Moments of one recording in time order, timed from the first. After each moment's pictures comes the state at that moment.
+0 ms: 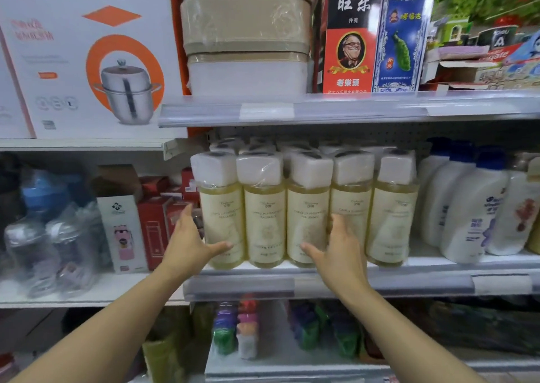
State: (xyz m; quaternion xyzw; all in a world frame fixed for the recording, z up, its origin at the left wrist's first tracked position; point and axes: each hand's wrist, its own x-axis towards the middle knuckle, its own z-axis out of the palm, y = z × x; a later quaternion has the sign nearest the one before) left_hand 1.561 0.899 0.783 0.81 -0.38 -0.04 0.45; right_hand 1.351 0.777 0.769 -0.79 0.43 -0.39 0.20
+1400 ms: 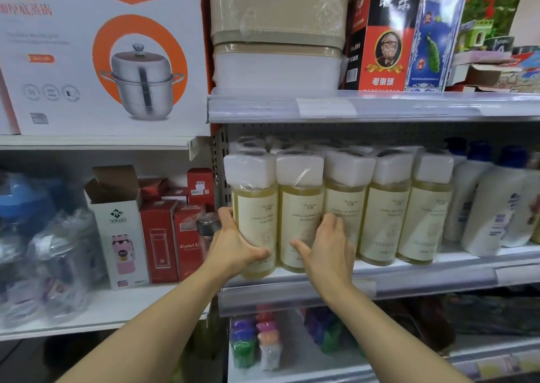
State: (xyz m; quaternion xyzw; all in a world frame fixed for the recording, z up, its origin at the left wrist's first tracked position) left_hand 1.610 0.875 0.765 0.71 -0.50 -0.13 0.49; right_hand 1.448 0.823 0.775 -0.76 0.52 -0.38 0.10
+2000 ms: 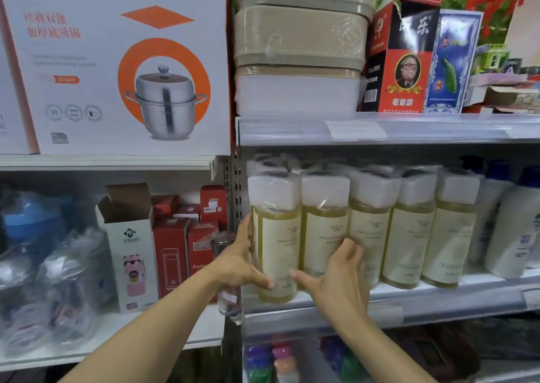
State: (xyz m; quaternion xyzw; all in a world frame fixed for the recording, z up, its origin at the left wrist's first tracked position) left_hand 1.661 0.875 0.775 0.65 -0.59 -0.28 0.39; right_hand 1.470 0.835 0.764 -0.74 0.54 -0.37 0.13
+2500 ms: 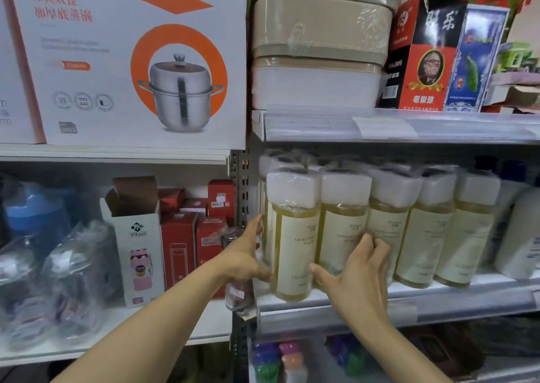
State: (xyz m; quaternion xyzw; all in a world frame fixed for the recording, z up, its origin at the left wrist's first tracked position) left_hand 1.677 0.877 0.785 0.68 -0.60 -0.26 0.34; right_hand 1.475 0.849 0.772 -0.73 0.55 -0.40 0.11
